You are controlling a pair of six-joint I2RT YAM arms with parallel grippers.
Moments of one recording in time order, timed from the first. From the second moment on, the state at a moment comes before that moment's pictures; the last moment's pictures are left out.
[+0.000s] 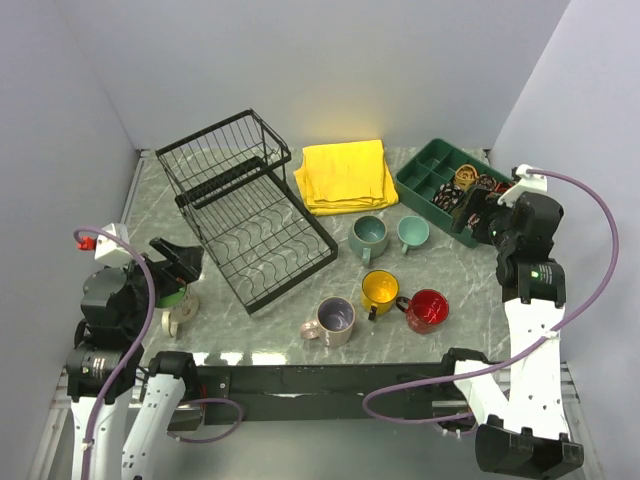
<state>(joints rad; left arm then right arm) -0.06 0.38 0.90 -0.76 0.03 -0.60 -0.17 0.84 1.08 -0.65 -0.11 0.16</state>
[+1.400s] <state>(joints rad) -0.06 0.22 0.59 -0.66 0.61 -0.89 0.76 1.40 1.25 -0.98 -0.57 -0.70</state>
